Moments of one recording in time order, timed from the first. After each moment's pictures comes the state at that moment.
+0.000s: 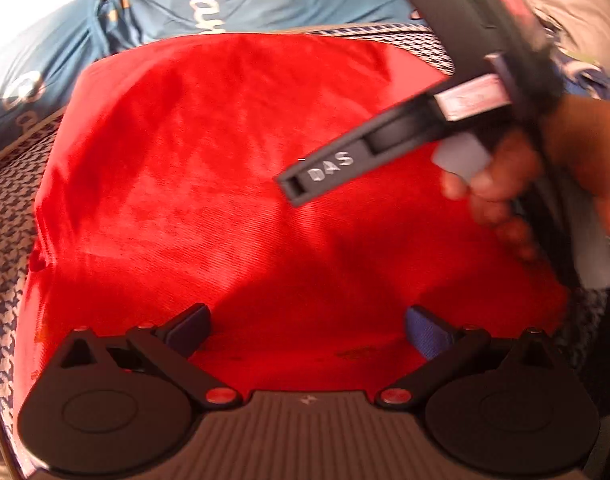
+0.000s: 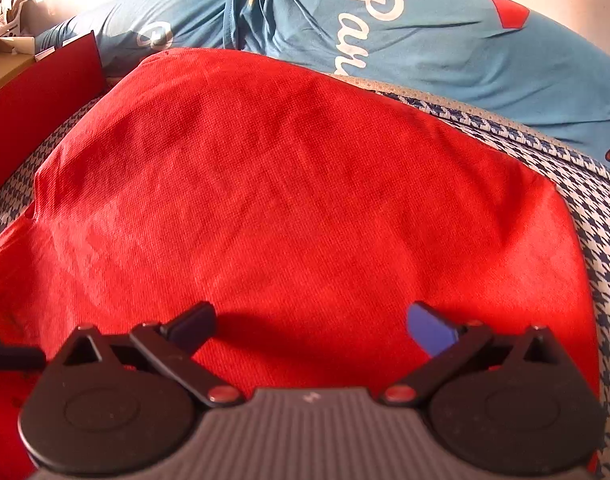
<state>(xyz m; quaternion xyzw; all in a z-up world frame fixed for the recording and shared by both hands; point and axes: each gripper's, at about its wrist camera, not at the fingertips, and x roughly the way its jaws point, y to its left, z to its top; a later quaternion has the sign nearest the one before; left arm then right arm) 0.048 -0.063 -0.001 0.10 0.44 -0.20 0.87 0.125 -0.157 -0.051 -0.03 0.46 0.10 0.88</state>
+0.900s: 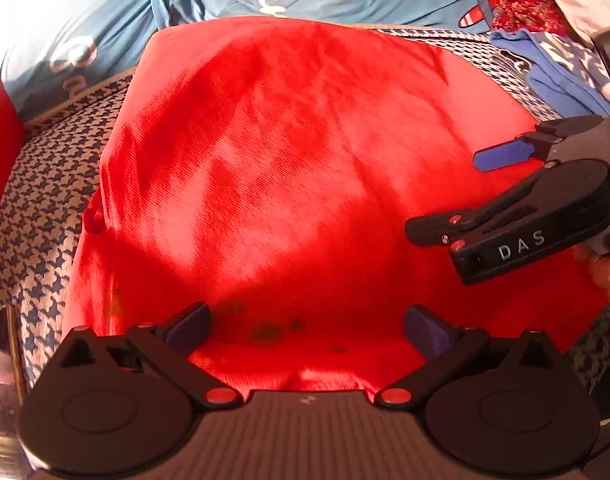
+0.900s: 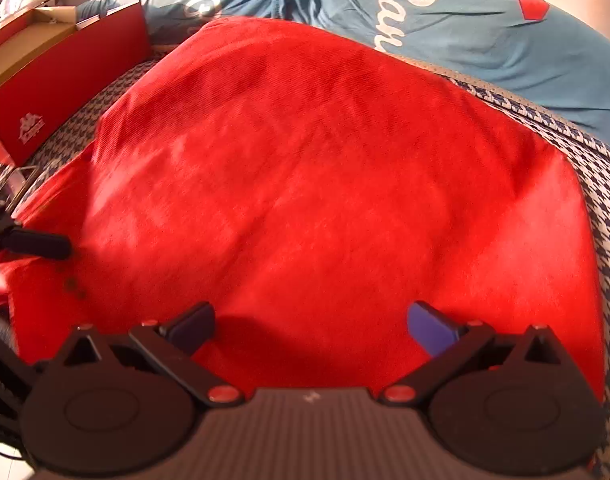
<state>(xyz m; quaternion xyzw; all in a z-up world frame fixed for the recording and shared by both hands) 0.040 -0.017 -0.013 0.07 0.45 -0.15 0.88 0.065 -0.137 -0.039 -0.04 0.48 0.14 0.86</state>
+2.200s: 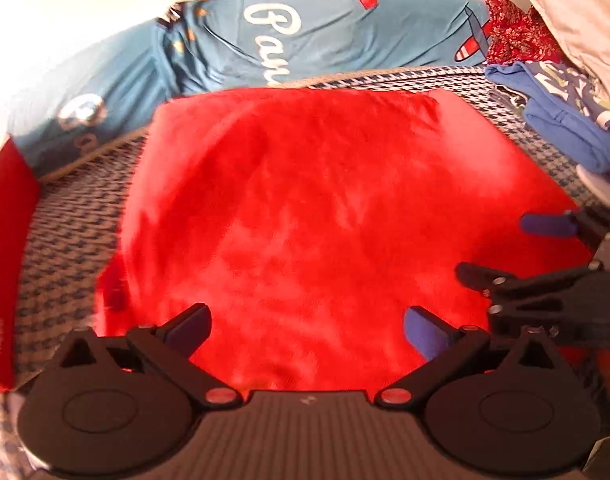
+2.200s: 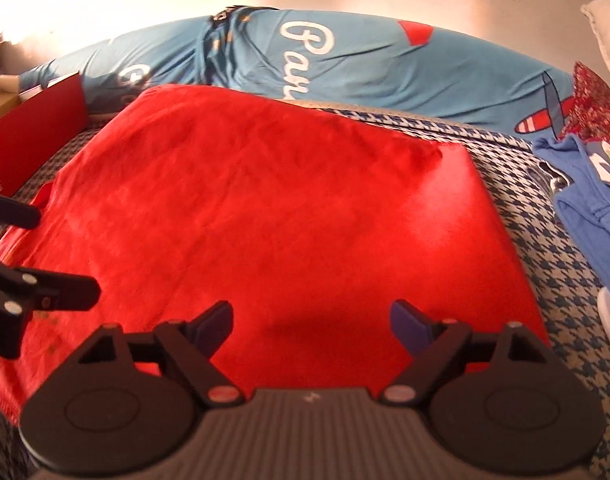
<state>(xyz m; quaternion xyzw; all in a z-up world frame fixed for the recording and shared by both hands) 0.078 -0.030 0.024 0.08 0.42 -0.15 0.89 0.024 -0.142 -0.022 0.02 0.40 0.00 0.92</state>
